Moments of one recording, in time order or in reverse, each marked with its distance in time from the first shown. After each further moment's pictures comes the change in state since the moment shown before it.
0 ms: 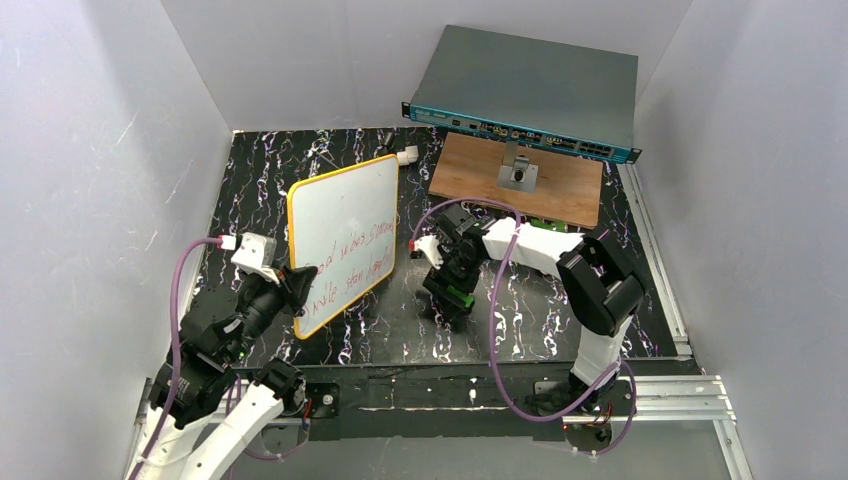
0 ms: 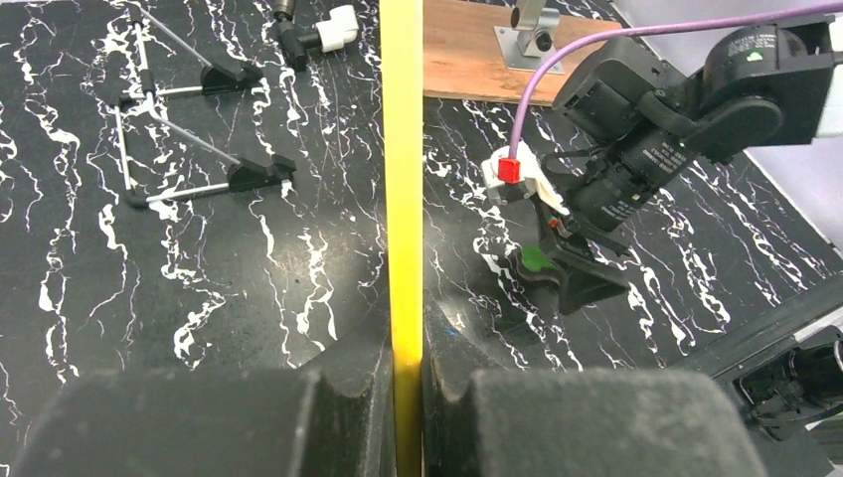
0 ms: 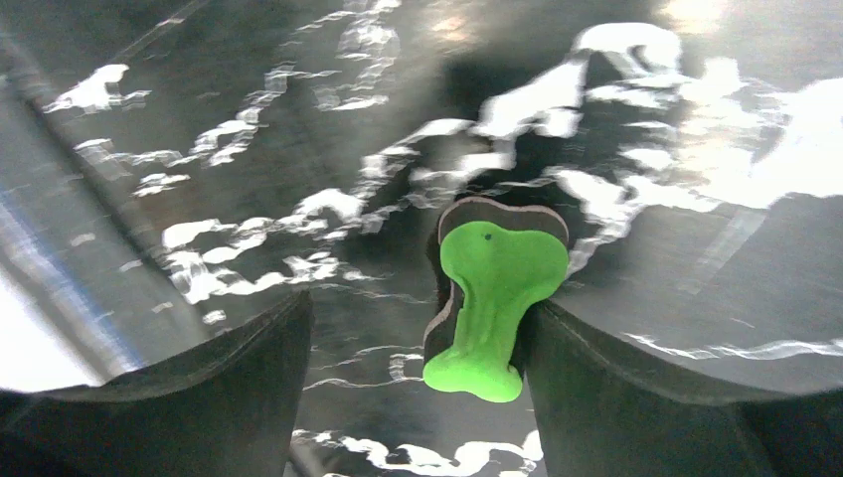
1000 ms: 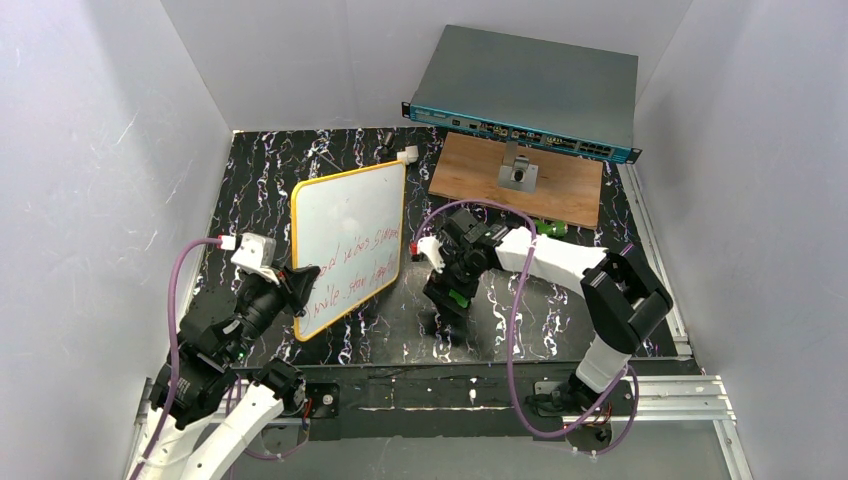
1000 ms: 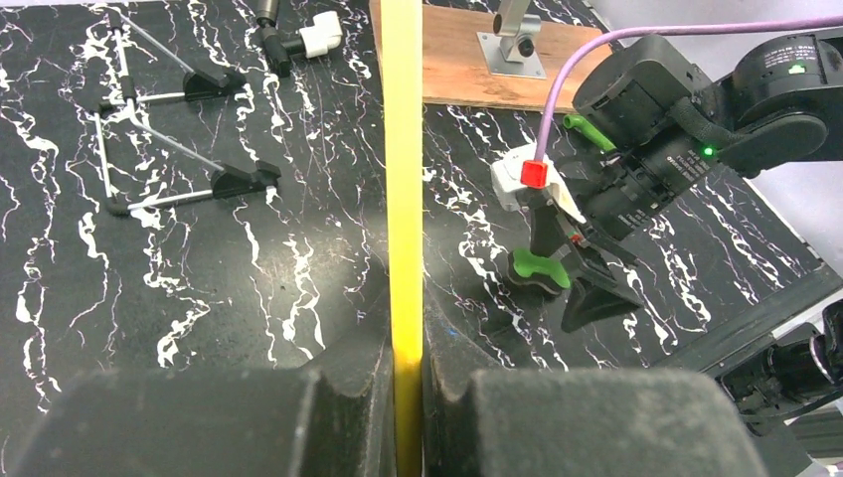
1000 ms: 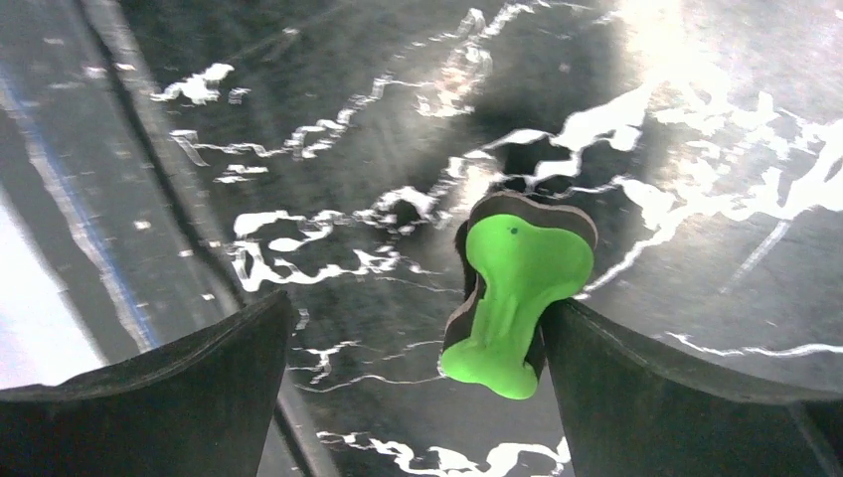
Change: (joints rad) left arm 0.000 -0.006 -0.006 0.020 0.031 -0.012; right arm 0.035 -0.136 -0.097 0.101 0.008 -0.002
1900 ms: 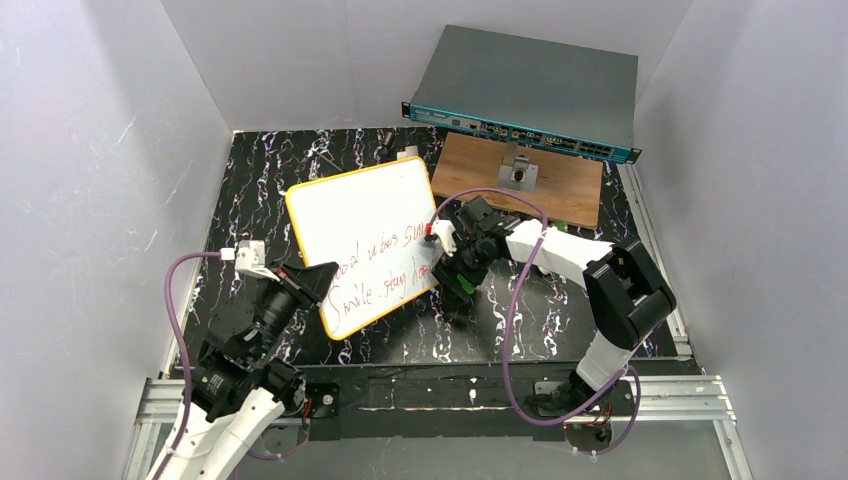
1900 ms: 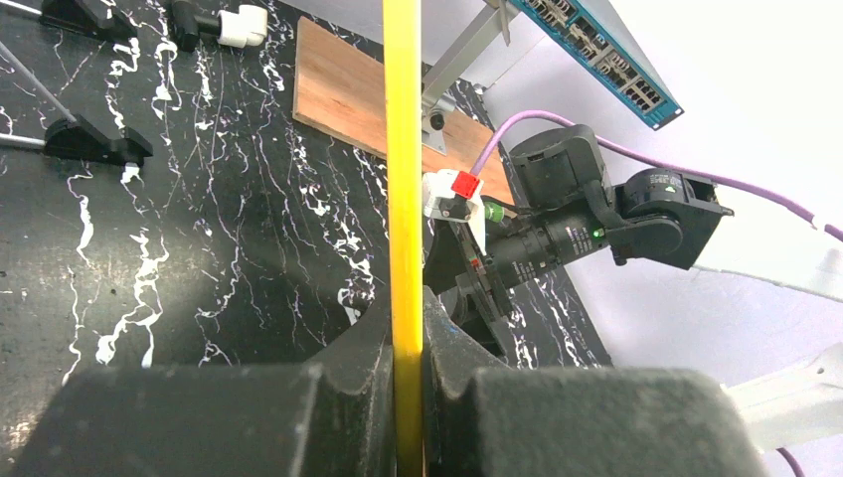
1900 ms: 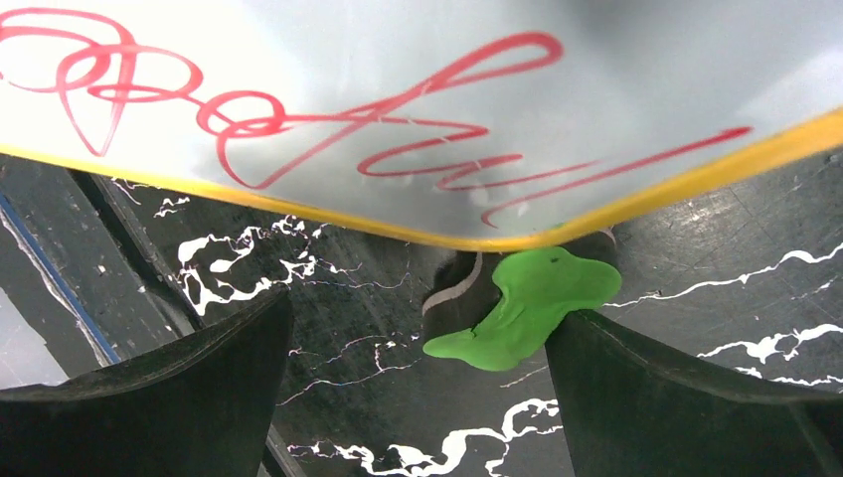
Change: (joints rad) left arm 0.000 -0.130 -0.287 0.293 -0.007 -0.429; right arm -0.108 -0.002 -0.009 0.047 -0.035 0.060
